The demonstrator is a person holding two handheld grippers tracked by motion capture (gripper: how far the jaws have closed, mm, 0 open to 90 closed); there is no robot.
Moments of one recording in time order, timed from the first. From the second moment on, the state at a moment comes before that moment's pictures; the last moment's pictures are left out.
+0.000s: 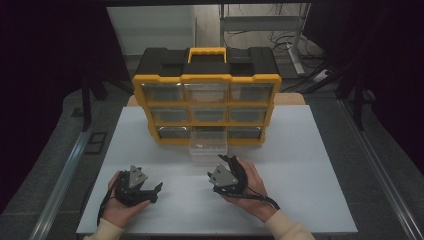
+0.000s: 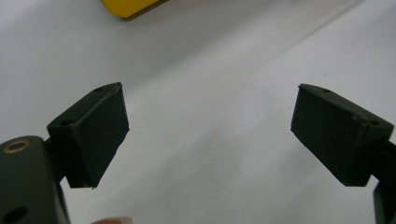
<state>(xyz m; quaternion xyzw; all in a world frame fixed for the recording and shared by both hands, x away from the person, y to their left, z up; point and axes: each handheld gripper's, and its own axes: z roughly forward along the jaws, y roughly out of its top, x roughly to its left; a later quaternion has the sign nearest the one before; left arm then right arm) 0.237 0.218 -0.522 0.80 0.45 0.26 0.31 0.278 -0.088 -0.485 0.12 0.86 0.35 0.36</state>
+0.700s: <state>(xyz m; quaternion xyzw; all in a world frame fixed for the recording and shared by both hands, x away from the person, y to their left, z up) 0.235 0.219 -0.525 0.80 0.45 0.25 0.31 0.284 -0.141 -0.472 0.23 0.86 0.44 0.14</state>
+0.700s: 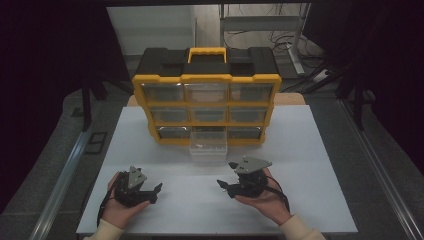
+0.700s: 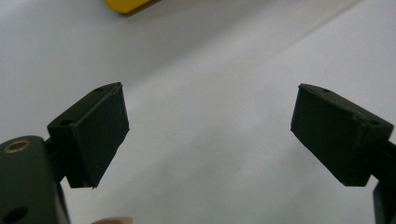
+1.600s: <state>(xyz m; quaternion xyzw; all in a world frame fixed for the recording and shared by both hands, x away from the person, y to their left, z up) 0.234 0.216 -0.521 0.80 0.44 0.26 0.31 0.292 -0.197 -0.486 0.30 0.85 0.41 0.11</state>
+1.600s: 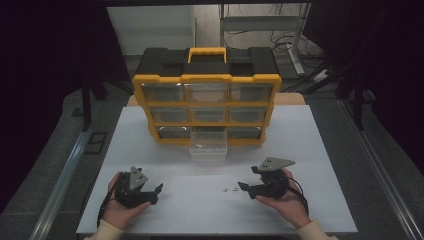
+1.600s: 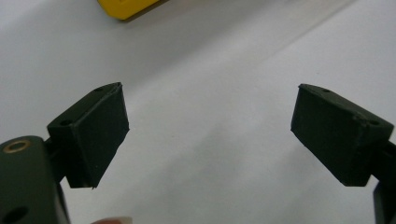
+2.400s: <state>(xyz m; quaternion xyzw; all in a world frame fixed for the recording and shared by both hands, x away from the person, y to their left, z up) 0.240 0.209 -0.522 0.81 0.43 0.26 0.31 0.303 -0.191 -0.485 0.31 0.88 0.35 0.10</state>
